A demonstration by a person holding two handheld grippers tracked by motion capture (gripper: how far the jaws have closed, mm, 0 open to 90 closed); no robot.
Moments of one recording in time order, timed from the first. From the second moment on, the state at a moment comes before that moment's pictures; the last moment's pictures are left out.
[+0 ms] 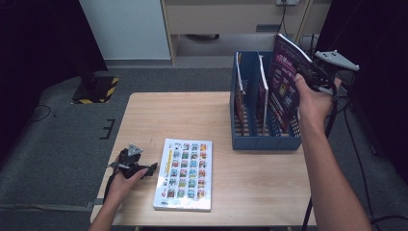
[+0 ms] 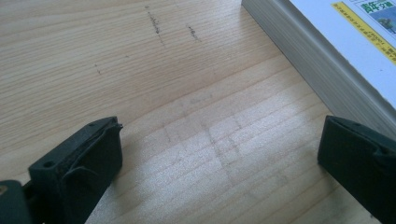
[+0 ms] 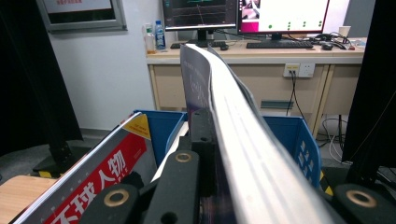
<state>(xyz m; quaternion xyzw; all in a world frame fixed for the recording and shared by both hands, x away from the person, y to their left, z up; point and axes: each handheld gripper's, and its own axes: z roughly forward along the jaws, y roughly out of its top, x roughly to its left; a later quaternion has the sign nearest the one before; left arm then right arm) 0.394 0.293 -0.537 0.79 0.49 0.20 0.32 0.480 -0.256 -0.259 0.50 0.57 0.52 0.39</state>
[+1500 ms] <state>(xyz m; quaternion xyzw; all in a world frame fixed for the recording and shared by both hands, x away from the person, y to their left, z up) 0.394 0.293 -0.537 0.79 0.49 0.20 0.32 0.521 -0.232 -0.289 0.52 0.55 0.51 0.40</state>
